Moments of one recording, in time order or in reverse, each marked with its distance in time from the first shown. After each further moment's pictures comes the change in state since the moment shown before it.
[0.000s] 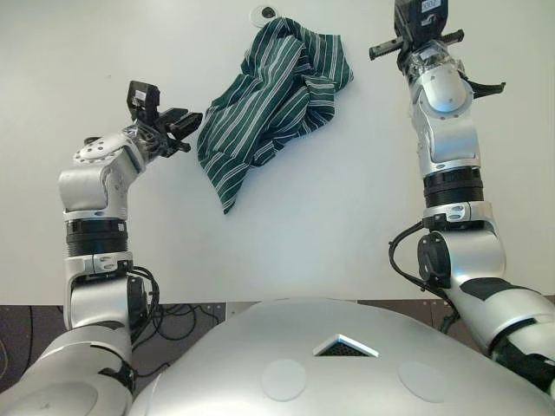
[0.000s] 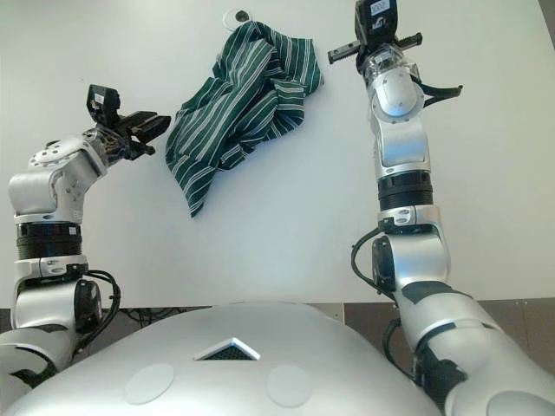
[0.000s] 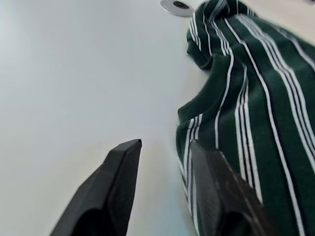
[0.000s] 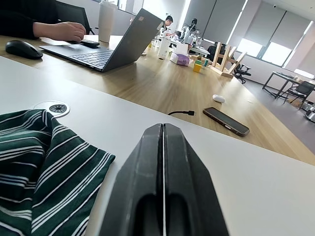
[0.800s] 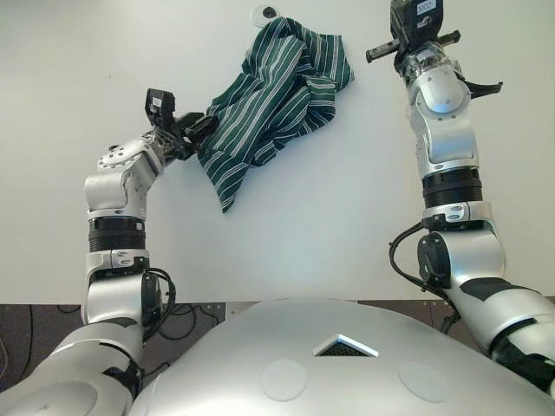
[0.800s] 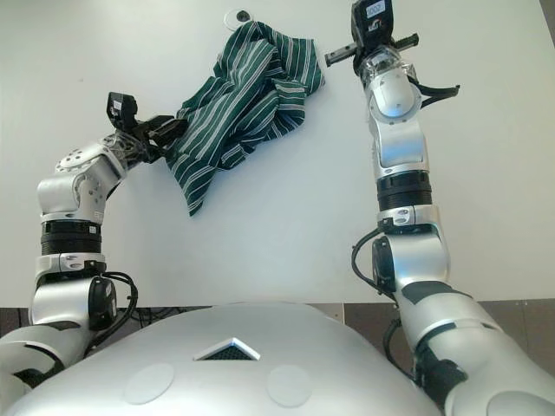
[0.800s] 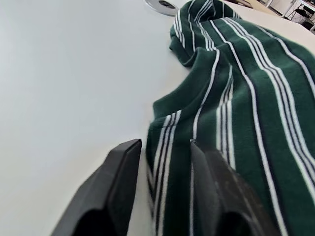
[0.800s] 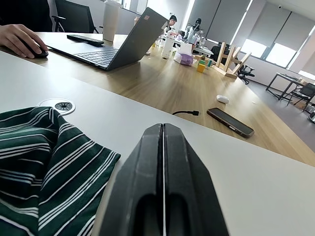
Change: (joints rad) left arm -0.011 -0.074 -0.036 0.085 0.037 -0.119 0.008; right arm 0.000 -0.001 0.018 0.006 -0.002 -0.004 0.008
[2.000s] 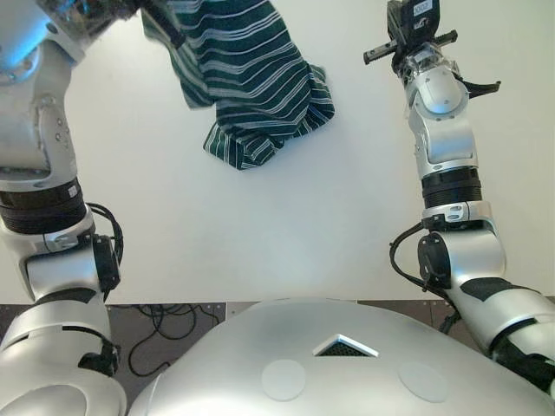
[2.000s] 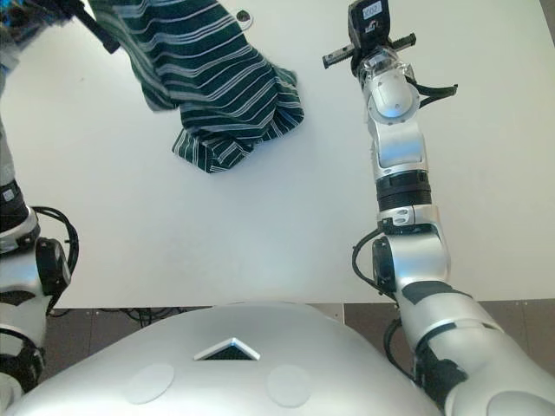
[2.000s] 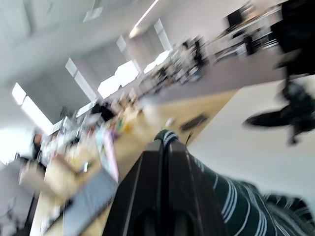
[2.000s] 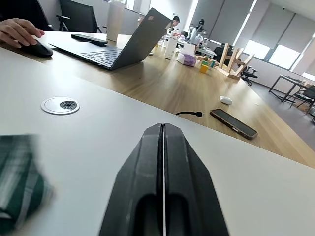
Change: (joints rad) left arm -0.277 0.252 -0.034 -0.670 0.026 -0.075 -0.109; right arm -0.009 -0.007 0.014 0.013 0.003 -0.012 0.045
